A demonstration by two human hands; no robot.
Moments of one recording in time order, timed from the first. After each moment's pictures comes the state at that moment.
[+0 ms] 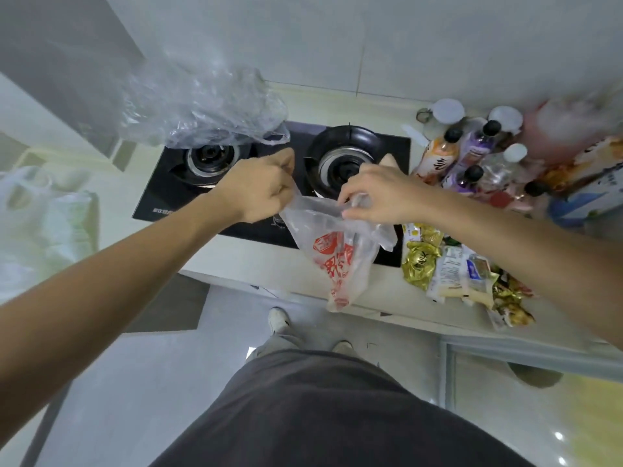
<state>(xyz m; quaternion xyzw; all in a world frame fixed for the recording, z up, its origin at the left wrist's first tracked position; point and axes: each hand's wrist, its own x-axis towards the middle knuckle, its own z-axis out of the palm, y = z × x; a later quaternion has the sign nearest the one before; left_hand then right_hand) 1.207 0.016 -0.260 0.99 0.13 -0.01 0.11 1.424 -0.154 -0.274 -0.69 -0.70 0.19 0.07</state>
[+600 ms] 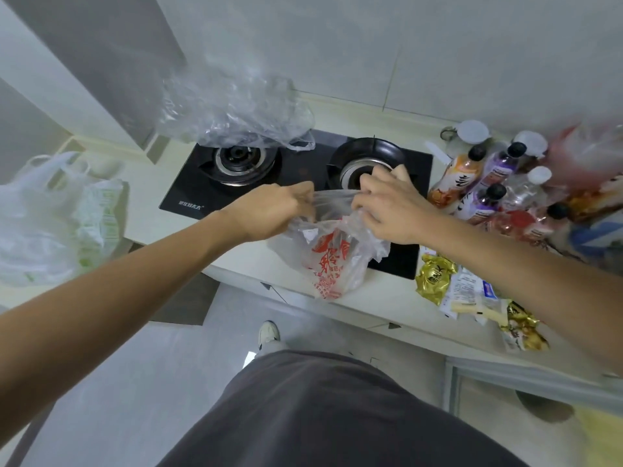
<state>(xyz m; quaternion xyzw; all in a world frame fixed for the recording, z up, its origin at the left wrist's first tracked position) 1.168 -0.003 -0.258 0.99 0.07 -0.09 0.04 1.407 -0.151 -0.301 -0.66 -0.75 -0.01 0.04</state>
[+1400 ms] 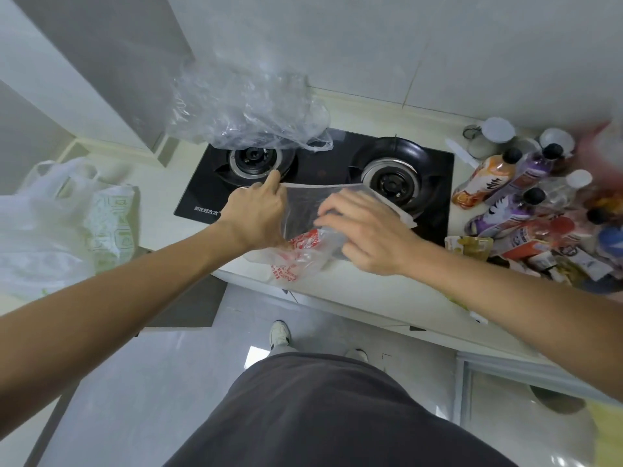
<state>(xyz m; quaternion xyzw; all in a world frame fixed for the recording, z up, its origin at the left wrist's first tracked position) 1.121 0.047 -0.267 0.95 0.28 -0.15 -0.03 1.304 -0.107 -0.289 -0.59 -0.79 0.04 0.16</state>
